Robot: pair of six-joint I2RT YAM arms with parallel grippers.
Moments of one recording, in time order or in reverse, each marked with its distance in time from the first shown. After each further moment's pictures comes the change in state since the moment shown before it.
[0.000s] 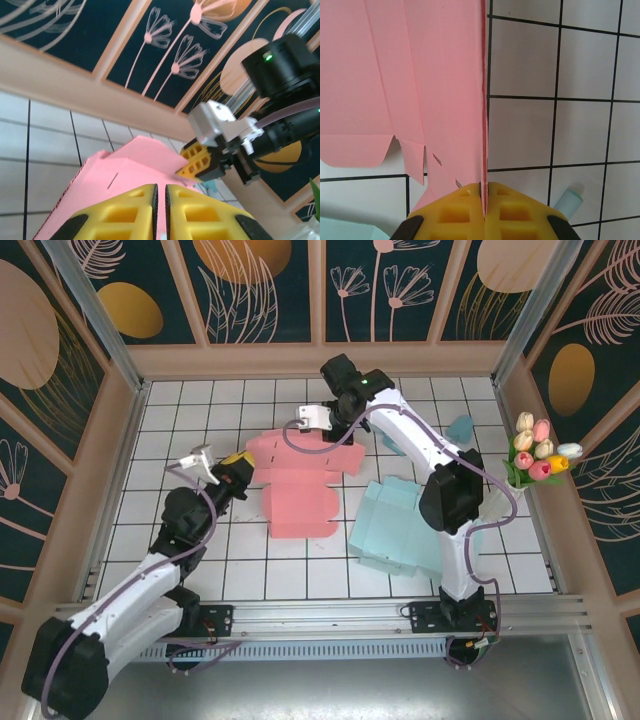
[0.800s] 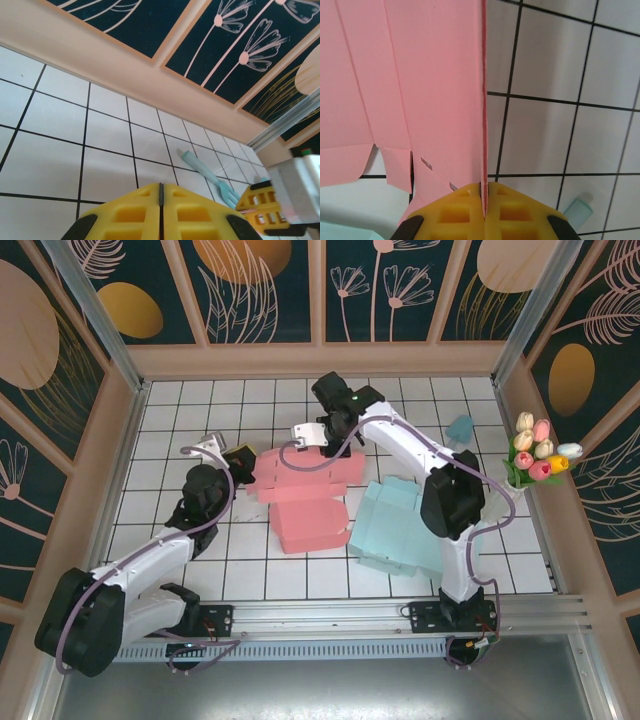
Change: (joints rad) left arm 0.000 0.254 0.130 -0.047 -0.169 0.016; right arm 0.058 -0.067 -0.185 0.132 0.079 -0.053
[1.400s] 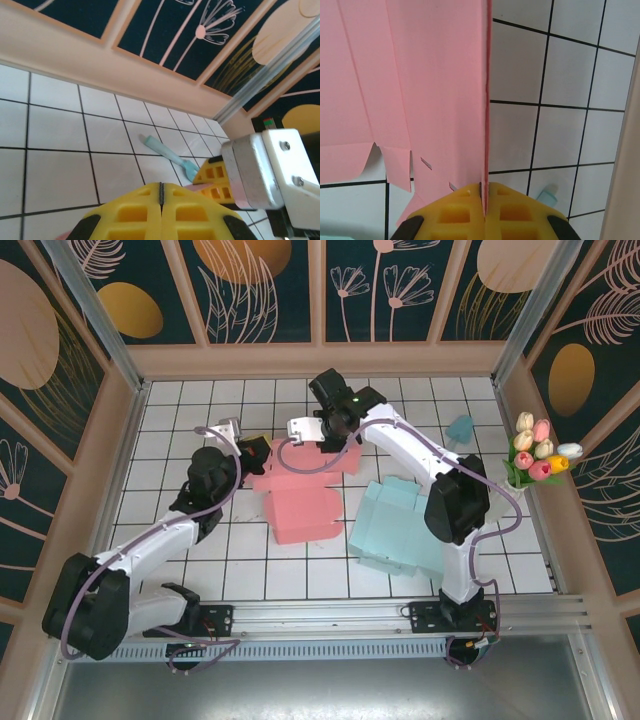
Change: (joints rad) left arm -0.002 0.081 0.122 -0.039 0.209 0.012; right arm 0.021 -0.023 -0.002 0.061 0.064 0.030
